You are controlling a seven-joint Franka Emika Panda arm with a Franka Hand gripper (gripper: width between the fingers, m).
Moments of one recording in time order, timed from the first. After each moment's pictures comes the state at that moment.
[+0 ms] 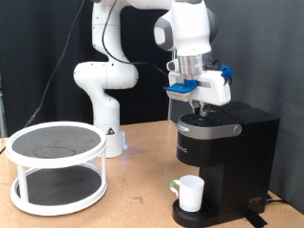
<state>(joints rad) -0.27 -0.10 0.43 -2.19 0.23 2.19 2.23</state>
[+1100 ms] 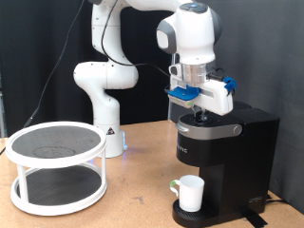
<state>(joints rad) -0.28 -0.01 0.43 -2.10 0.24 2.05 2.23</state>
